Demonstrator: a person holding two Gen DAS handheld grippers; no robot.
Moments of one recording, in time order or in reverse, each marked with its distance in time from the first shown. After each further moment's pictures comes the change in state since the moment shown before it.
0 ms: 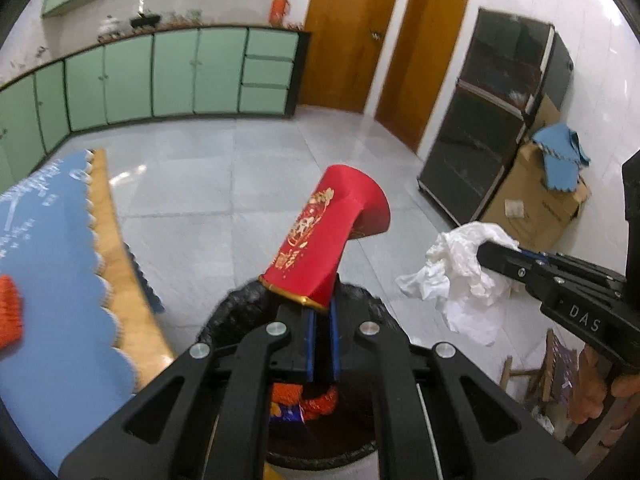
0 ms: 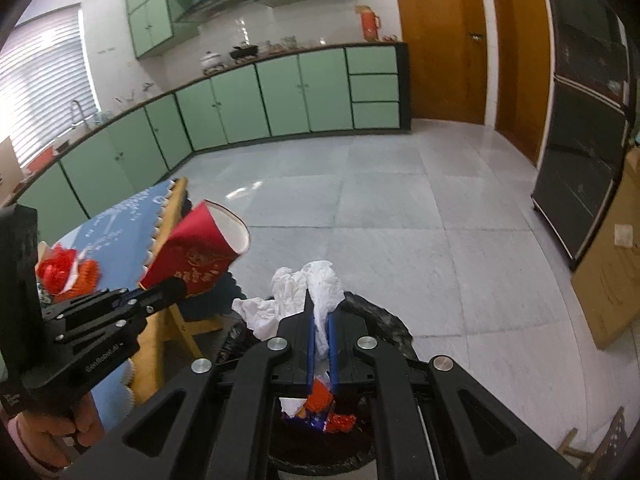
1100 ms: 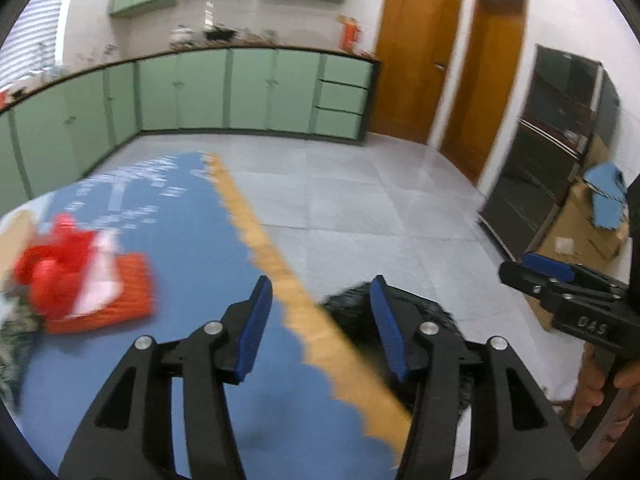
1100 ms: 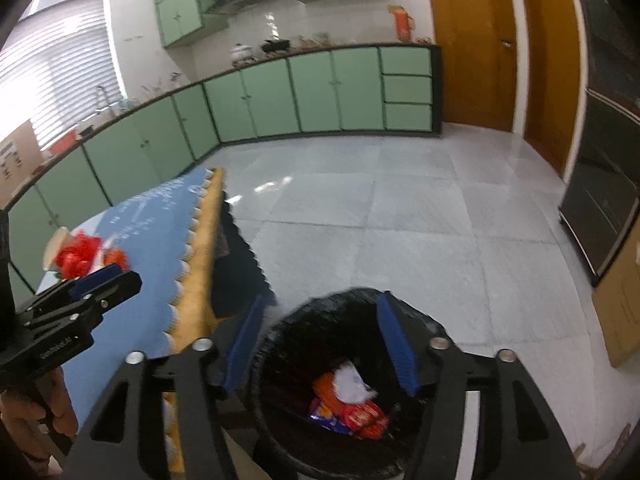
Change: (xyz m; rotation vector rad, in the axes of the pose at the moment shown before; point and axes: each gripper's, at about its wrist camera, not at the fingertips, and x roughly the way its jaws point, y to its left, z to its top) left arm -0.105 0.084 -0.015 -0.115 -0.137 0.261; right arm 0.002 0.078 0.010 -0.095 -0.026 0.114
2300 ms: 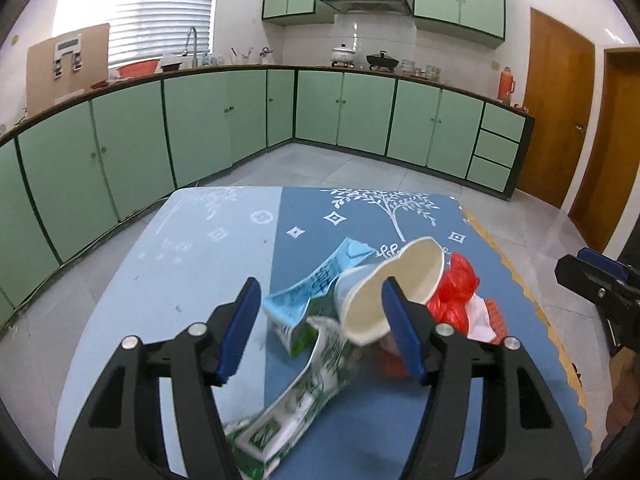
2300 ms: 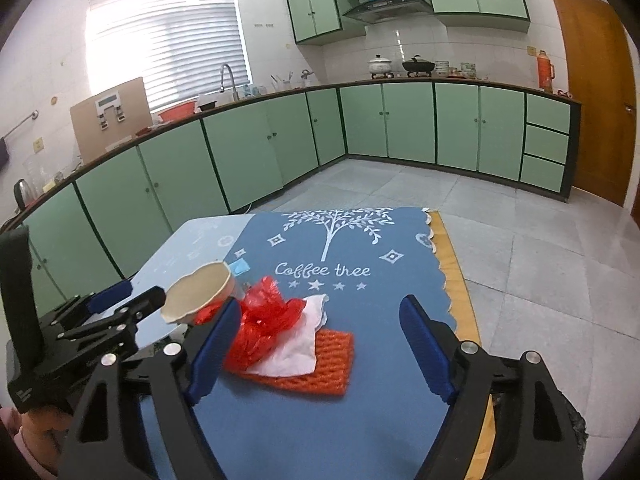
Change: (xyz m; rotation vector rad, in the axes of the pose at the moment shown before) left arm -0.072 0.226 0.017 -0.224 -0.084 0.430; right arm 0.074 0.248 0.052 -0.222 -0.044 0.320
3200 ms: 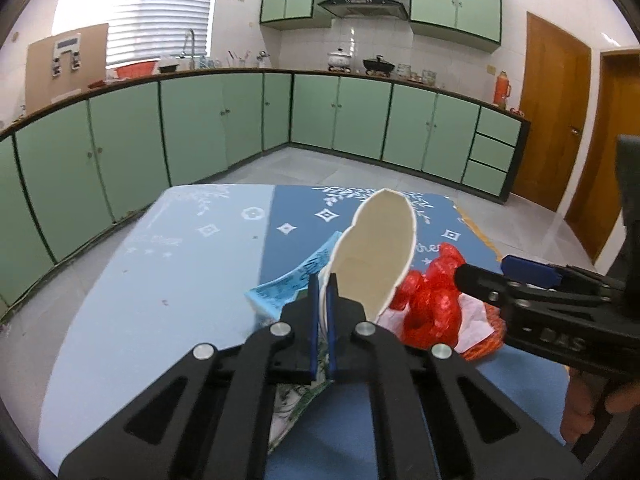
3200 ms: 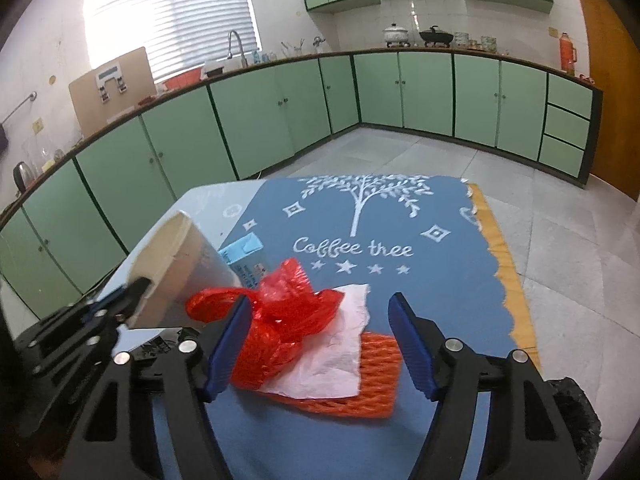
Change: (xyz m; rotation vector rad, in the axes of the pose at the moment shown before) left arm -0.006 -0.003 -0.024 -0.013 -0.034 -0.001; right arm 0.065 0.027 -0.008 -0.028 0.126 0.041
